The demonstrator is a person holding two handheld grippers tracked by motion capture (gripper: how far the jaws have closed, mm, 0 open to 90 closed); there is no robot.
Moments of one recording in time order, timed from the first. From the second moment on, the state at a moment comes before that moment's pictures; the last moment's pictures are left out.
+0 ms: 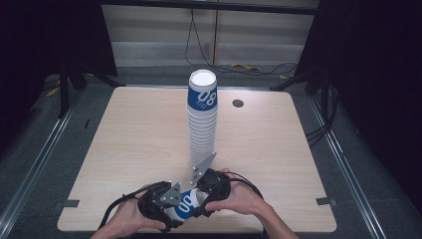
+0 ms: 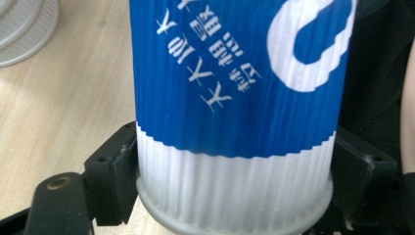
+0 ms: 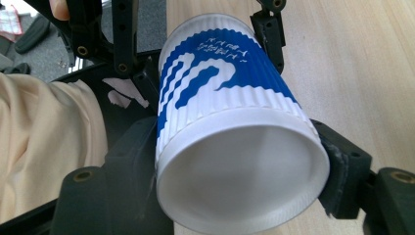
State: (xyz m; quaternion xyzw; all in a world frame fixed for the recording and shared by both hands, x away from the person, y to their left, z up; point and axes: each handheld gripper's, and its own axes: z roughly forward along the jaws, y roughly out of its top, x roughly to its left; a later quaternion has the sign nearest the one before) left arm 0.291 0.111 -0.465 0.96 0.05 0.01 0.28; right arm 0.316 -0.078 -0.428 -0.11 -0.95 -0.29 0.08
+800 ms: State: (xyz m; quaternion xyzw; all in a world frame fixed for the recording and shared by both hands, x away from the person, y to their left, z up) left arm 0.300 0.129 -0.457 0.92 0.09 0.00 0.38; right arm 0.317 -0.090 -0.426 -0.13 -0.94 -0.30 0.07
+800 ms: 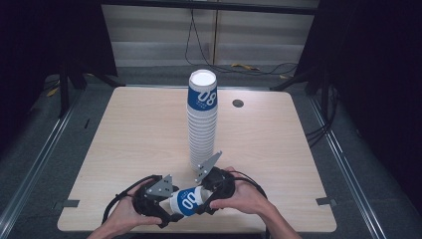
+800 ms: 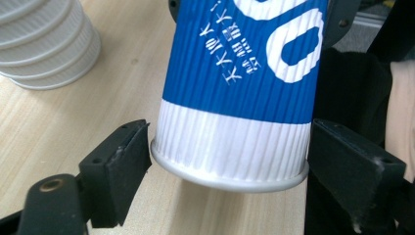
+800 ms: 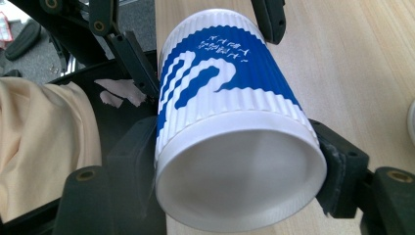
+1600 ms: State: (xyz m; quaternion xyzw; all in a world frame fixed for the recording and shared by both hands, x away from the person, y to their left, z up) left arm 0.311 0.154 -0.445 0.85 0.17 0.00 0.49; right arm 0.313 -0.118 -0.437 -0.19 -0.90 -0.39 0.04
